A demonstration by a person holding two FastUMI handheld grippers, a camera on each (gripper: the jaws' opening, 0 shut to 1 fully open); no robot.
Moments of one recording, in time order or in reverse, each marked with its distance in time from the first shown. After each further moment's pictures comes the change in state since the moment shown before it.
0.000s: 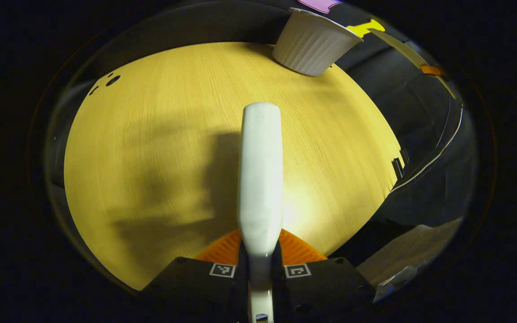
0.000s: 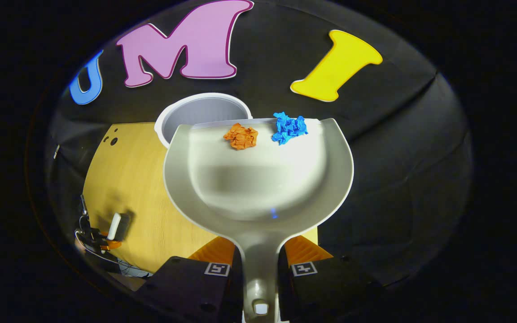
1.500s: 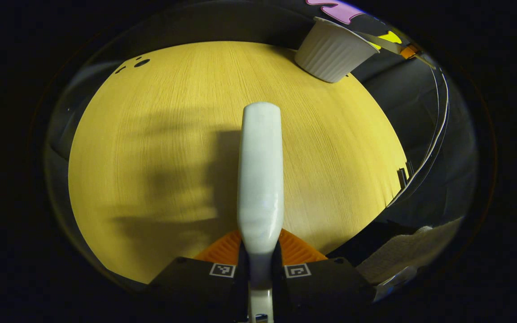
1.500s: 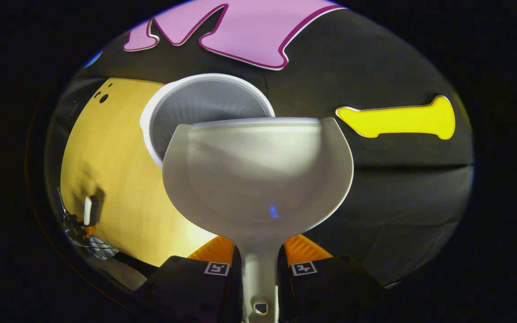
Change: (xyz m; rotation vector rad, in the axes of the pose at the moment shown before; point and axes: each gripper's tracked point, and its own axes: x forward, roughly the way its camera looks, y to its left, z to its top) left arm -0.004 0.019 -0.022 -0.102 -0.045 0.028; right arm 0.046 0.033 0.078 -0.284 0.220 -0.059
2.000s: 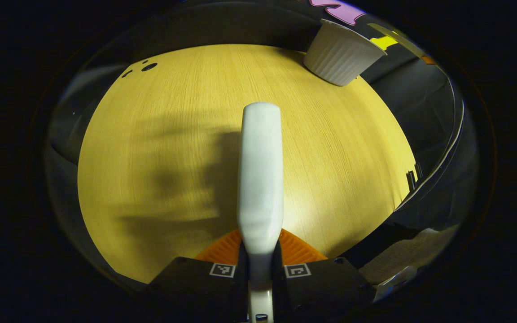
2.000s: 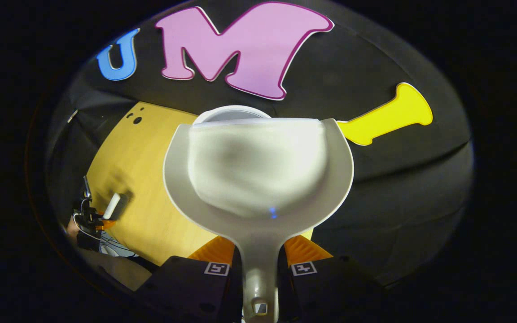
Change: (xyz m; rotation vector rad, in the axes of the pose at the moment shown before) left arm -0.008 0.016 0.011 -0.001 -0.012 0.078; right arm -0.073 0.024 -0.046 0.024 -0.259 0.168
